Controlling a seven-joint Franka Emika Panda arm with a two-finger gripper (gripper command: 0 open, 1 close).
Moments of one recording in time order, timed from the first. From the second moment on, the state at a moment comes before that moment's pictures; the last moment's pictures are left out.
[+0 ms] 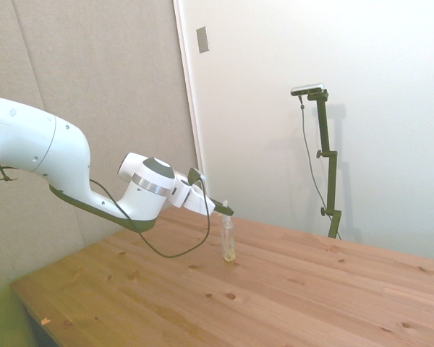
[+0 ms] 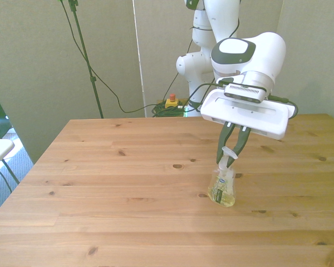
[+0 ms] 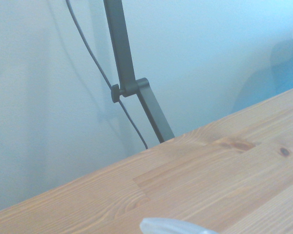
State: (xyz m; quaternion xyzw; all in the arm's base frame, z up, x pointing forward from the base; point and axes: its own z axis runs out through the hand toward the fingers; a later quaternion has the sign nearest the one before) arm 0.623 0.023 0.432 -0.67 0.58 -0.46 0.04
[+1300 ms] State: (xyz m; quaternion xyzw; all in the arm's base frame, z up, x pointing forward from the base) arm 0.621 0.038 0.409 -0.71 0.57 -0.40 0.04
